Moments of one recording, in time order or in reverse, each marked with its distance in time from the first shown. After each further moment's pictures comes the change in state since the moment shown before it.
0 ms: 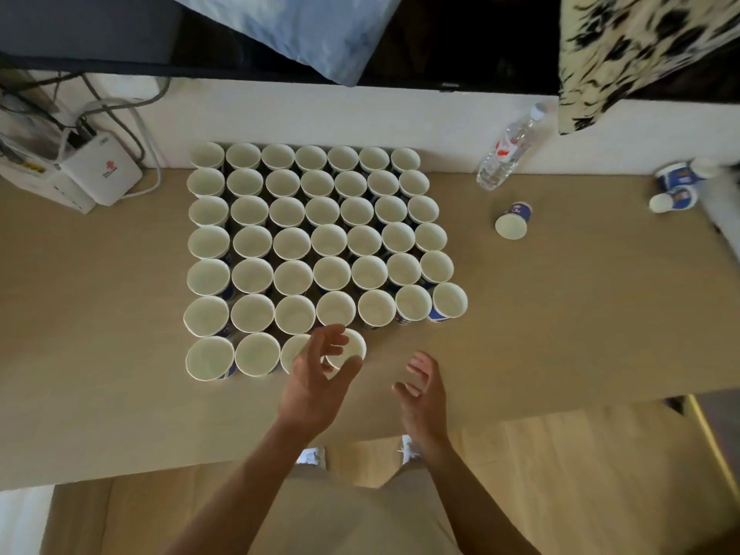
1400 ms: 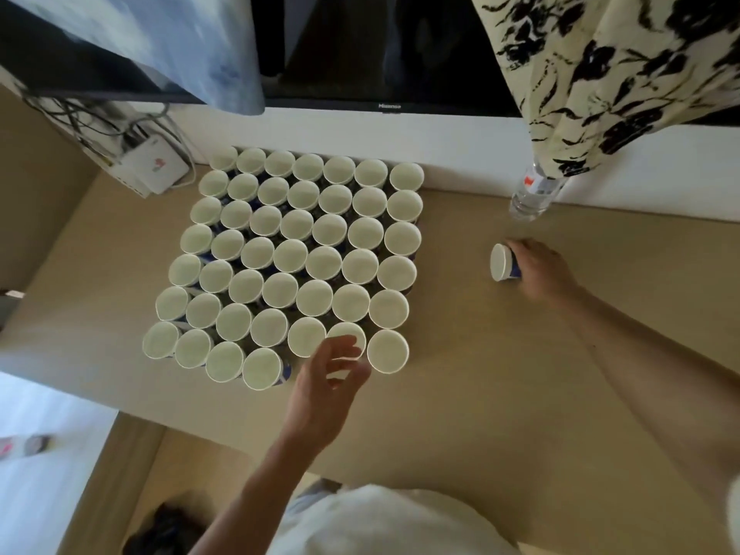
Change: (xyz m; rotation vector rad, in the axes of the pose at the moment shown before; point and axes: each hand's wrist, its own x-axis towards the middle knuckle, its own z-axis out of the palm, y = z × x) left_hand 0.057 0.106 0.207 -0.026 0.359 -0.236; right_hand 0.479 -0.104 -0.173 -1.166 -0.495 -0.783
